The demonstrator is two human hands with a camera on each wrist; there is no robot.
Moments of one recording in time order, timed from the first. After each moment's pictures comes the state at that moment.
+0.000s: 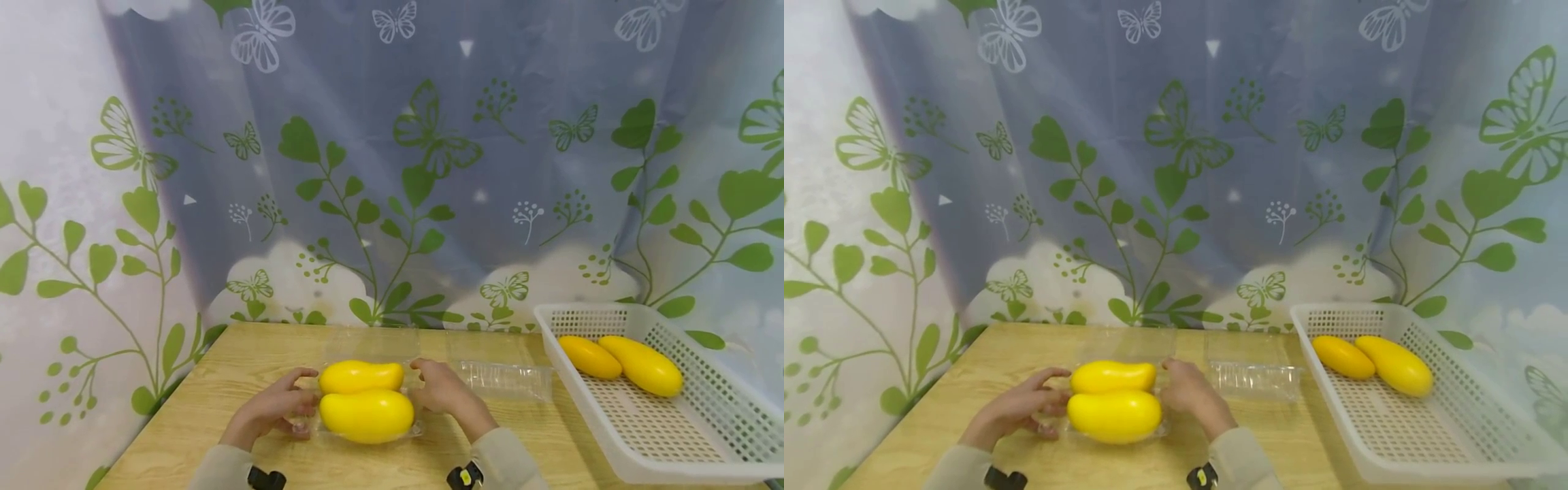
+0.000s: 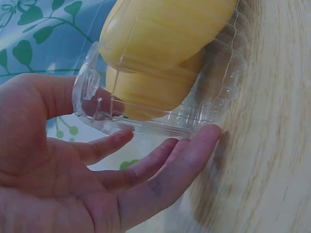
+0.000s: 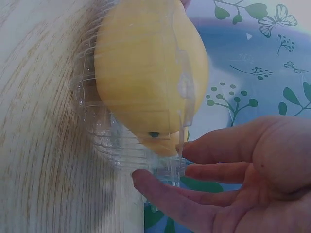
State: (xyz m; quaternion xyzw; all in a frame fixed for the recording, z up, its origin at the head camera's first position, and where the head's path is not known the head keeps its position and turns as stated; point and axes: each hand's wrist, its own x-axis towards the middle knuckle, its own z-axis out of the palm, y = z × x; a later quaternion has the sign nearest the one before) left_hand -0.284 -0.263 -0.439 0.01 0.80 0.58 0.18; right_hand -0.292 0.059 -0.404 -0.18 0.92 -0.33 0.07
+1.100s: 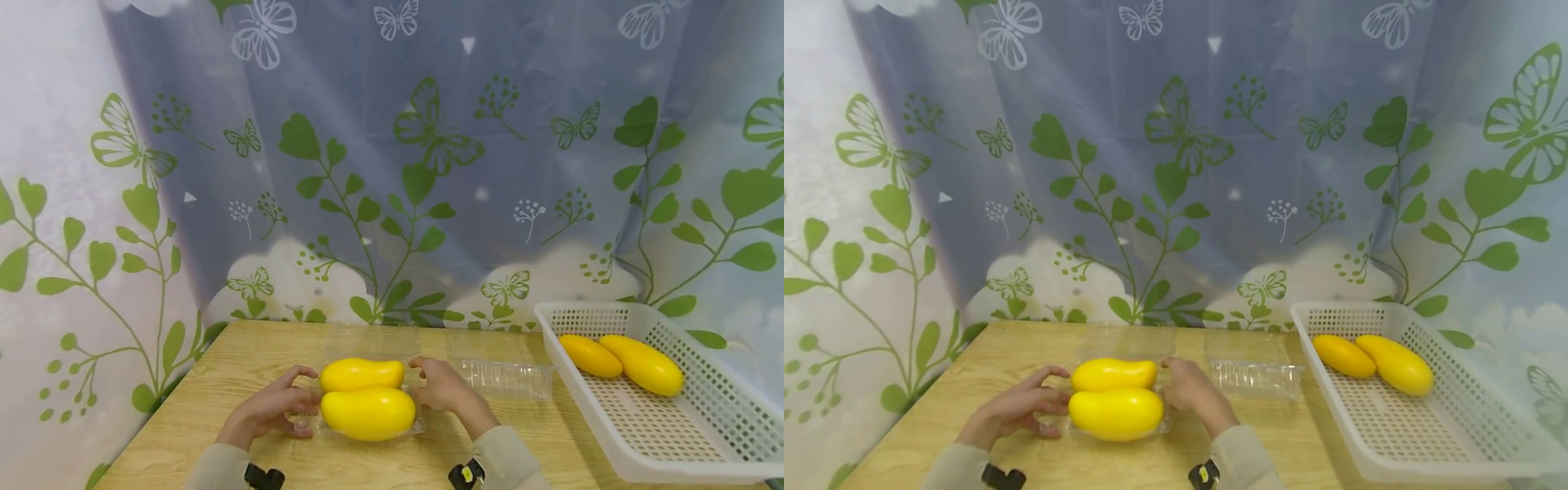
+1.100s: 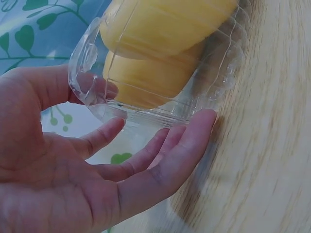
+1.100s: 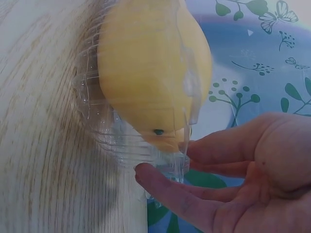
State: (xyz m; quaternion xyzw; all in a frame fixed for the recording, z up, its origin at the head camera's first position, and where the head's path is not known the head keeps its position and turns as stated) left_hand -0.286 -0.269 -0.447 0.01 0.75 0.63 0.21; right_hand -0.298 0.061 -0.407 -0.19 0.91 -0.36 0.09
